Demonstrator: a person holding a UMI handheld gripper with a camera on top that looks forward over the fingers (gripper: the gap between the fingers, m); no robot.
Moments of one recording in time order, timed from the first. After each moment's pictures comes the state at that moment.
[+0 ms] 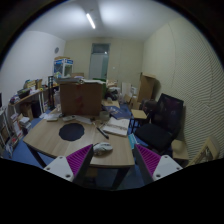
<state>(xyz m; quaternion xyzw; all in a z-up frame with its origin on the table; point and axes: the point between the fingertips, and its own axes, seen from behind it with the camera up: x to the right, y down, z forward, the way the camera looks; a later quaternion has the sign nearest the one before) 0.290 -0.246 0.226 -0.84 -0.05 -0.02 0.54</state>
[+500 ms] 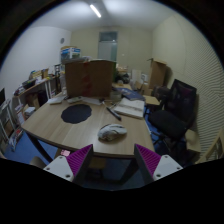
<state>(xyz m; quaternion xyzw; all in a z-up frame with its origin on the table) 0.258 -0.208 0.090 -0.87 -0.08 0.02 0.49</state>
